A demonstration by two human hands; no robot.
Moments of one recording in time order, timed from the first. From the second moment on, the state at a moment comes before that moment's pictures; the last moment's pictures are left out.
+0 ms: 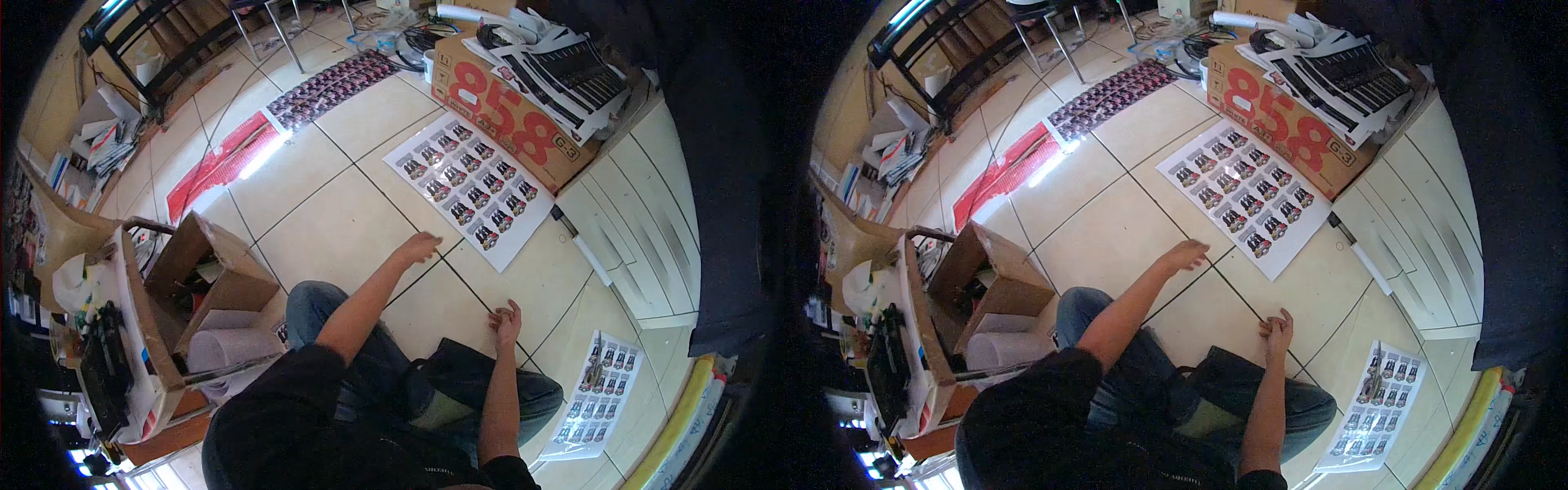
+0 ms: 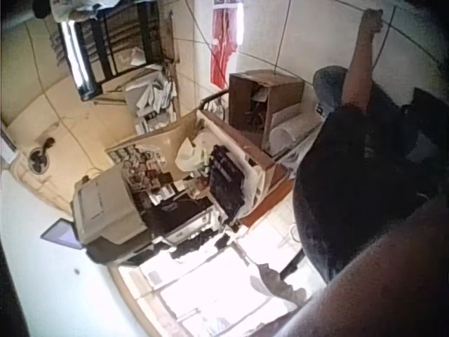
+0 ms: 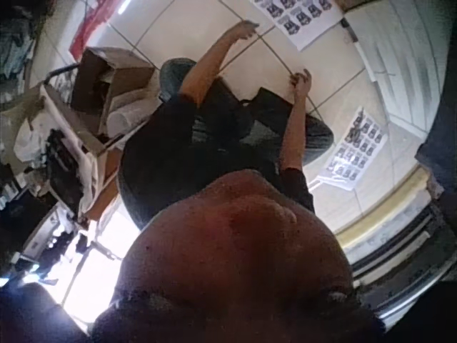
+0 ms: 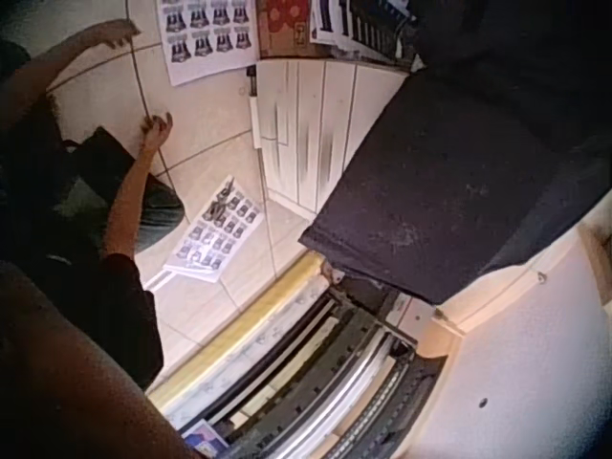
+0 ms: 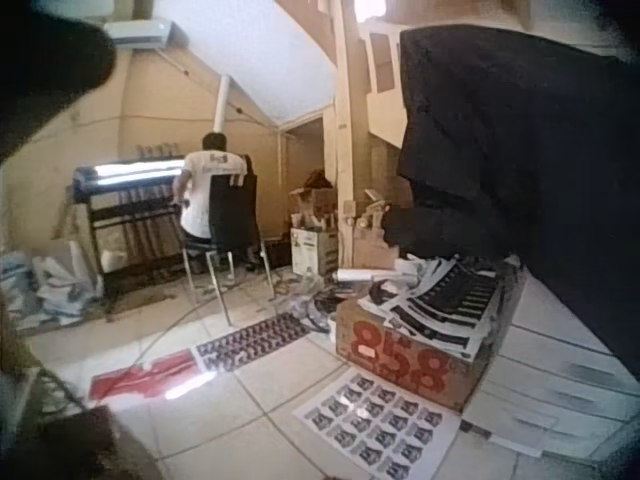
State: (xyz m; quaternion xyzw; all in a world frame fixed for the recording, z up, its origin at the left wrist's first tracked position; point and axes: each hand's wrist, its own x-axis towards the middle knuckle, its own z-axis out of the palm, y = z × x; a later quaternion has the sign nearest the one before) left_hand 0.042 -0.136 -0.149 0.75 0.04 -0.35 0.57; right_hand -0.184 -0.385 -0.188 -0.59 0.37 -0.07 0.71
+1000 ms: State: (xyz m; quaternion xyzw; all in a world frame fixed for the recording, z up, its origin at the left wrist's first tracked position) left_hand -0.305 0.003 0.042 0.68 -0.14 -0.03 0.72; right_hand -0.416 -0.310 0.293 -0.63 -0.53 -0.52 0.22
